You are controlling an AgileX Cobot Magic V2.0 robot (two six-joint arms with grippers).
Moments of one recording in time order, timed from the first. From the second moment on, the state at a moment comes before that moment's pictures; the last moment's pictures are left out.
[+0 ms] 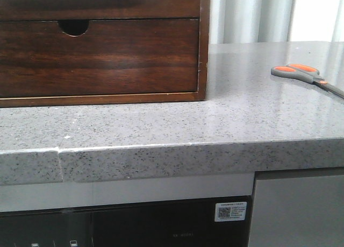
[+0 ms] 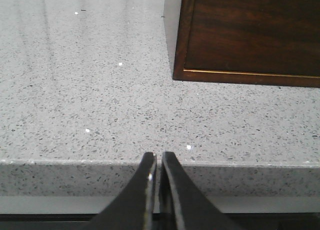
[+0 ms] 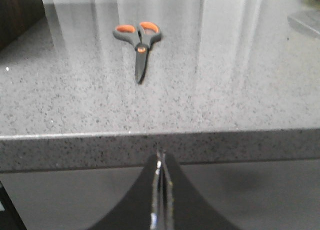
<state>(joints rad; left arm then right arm) -0.02 -0.01 0.00 -0.01 0.31 -0.10 -0.05 -0.01 0.01 -0.06 0.28 0.05</state>
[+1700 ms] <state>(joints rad) -0.02 0.19 -0.35 -0.07 0.20 -0.04 -0.05 0.21 -0.36 0.01 0.42 0.08</state>
